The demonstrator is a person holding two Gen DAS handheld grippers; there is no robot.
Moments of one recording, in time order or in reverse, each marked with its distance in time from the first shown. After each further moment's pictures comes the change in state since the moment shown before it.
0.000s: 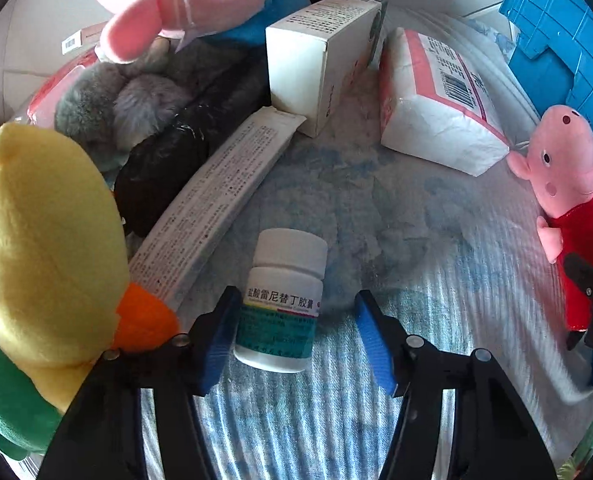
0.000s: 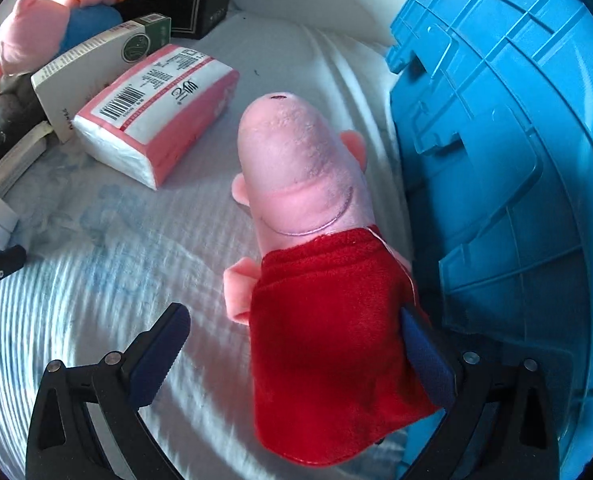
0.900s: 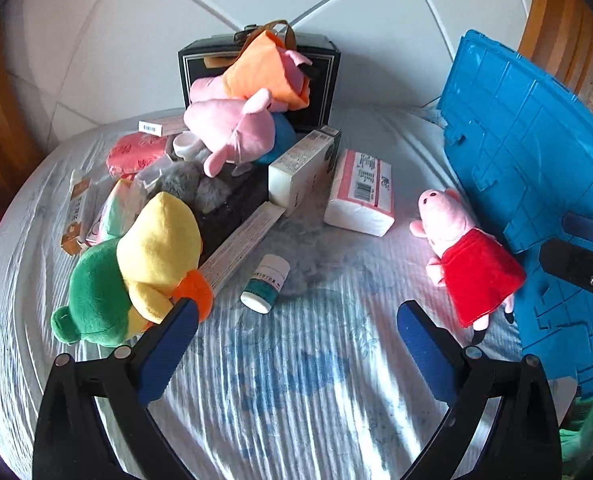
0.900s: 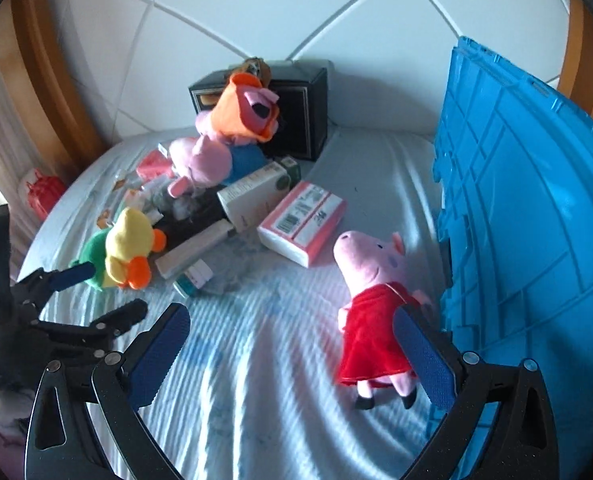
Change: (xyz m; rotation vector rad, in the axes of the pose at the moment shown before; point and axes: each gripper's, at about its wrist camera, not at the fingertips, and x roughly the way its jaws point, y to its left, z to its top) left arm -0.142 0.005 -0.039 -0.025 -0.266 -0.058; right arm -0.158 -0.031 -0.013 0.018 -0.263 0.428
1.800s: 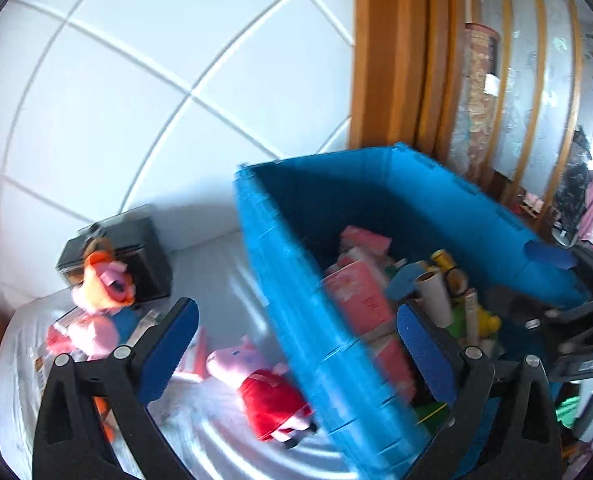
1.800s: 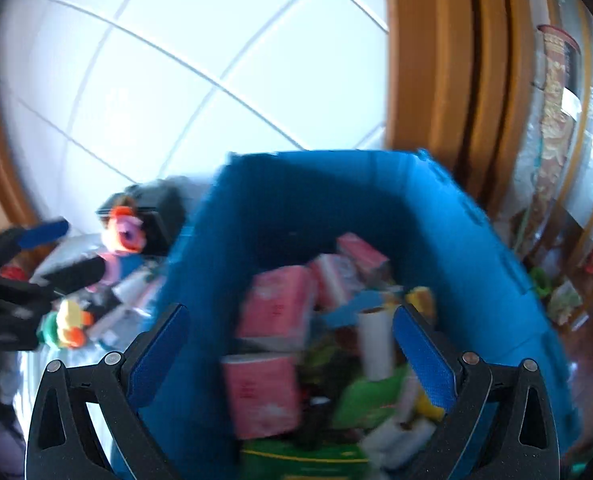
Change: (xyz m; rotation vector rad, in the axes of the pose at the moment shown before) left arm -0.170 -0.283 0.111 0.290 -0.297 -0.144; right arm -0.228 -0.226 -0.012 0.192 -0.276 -0.173
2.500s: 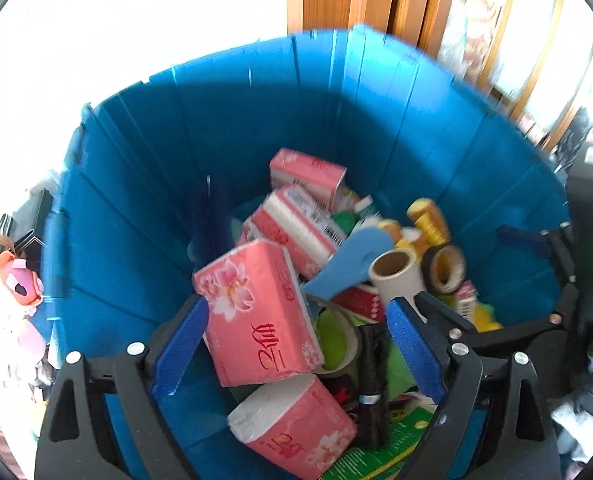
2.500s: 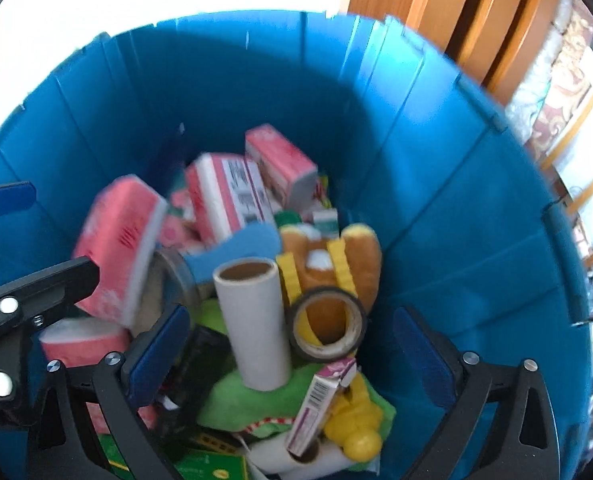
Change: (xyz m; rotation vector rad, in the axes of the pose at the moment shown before) left arm 0.182 -0.140 0.050 0.039 0.356 -0.090; right arm 0.155 -0.133 -0.018 -0.002 0.380 -0.188
